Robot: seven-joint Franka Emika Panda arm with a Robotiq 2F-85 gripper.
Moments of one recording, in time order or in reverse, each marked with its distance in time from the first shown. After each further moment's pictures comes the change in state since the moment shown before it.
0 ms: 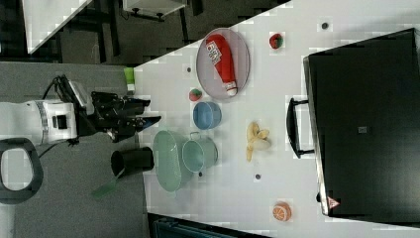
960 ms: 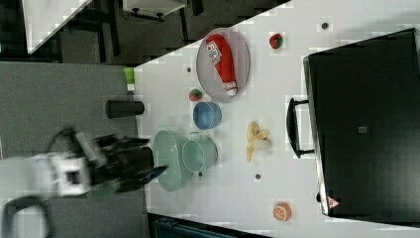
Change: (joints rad) arm 0.000 -0.274 -0.013 -0.350 0.015 0.069 -0.050
